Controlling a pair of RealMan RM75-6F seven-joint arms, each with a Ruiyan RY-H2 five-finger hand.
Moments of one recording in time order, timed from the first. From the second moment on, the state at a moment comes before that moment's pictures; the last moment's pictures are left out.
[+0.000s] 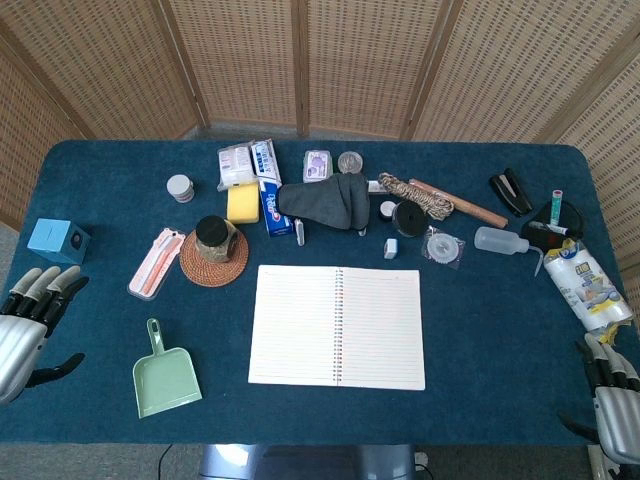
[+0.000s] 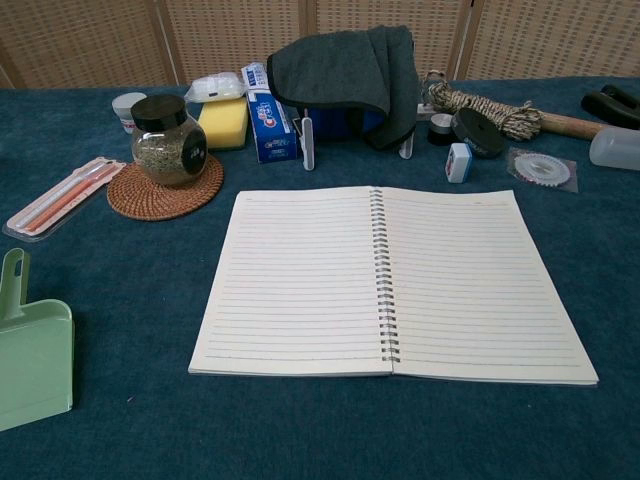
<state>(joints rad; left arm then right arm) -0.13 -0.75 0.01 -2.01 1.67 1.44 0.11 -0.11 -1.19 -0.02 -1.47 -1.56 1.55 -0.02</state>
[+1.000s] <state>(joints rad) -0.11 -0.77 0.03 -2.00 1.66 1.43 0.13 0.28 -1.08 -0.03 -1.68 -1.75 1.13 0.20</state>
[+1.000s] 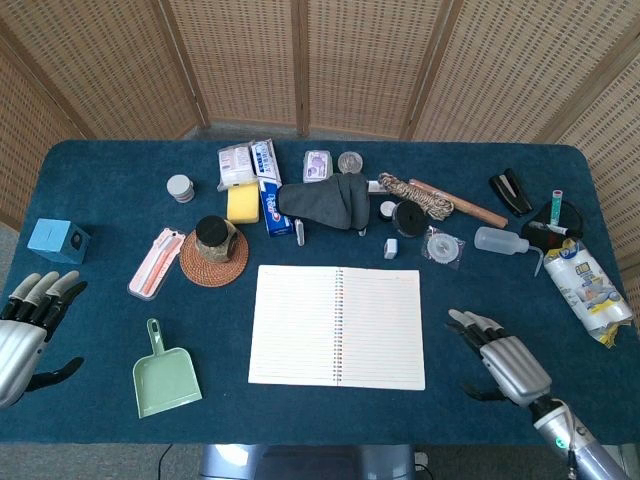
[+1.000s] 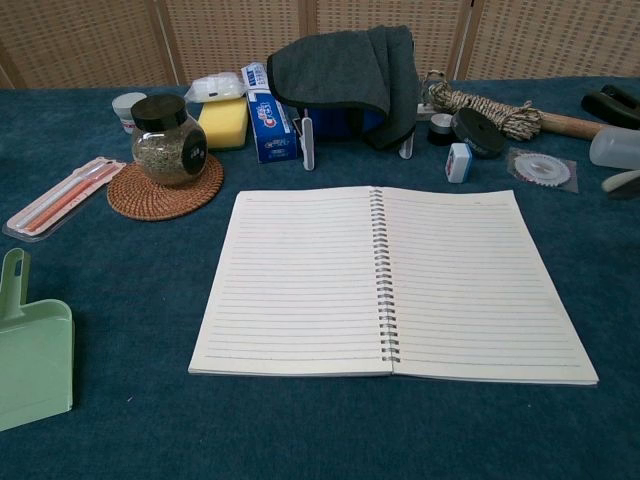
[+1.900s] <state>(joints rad) -0.12 -0.78 0.02 -2.01 1.61 1.41 0.15 0.60 -1.31 0.02 -1.65 -1.59 0.76 0.24</state>
